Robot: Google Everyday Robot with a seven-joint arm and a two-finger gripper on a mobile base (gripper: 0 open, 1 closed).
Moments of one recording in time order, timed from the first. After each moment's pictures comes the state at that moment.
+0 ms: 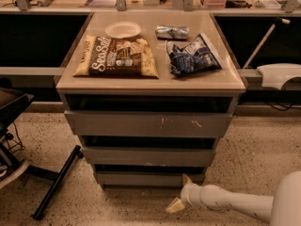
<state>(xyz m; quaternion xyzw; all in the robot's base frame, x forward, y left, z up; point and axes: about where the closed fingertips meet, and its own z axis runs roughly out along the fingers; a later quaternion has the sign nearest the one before) 0.516 -0.125 0.233 -0.46 0.81 0.13 0.33</state>
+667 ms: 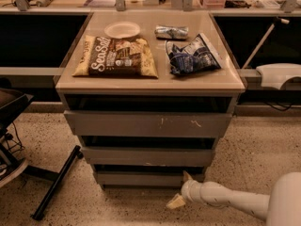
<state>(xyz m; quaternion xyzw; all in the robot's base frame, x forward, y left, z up) 0.536 -0.131 0.223 -0.46 0.81 0.12 0.34</state>
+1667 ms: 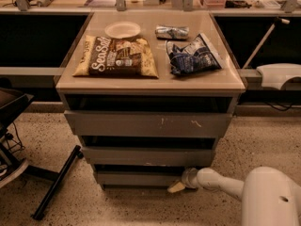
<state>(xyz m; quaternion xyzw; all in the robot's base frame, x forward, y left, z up) 0.623 -0.158 0.181 -0.43 0.83 0.10 0.34</state>
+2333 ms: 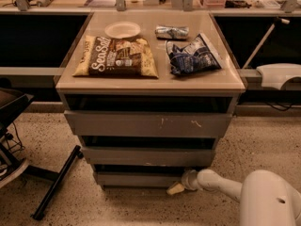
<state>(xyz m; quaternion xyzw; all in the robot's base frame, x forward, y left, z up) 0.617 -0.156 0.162 -0.41 0.85 0.12 0.32</state>
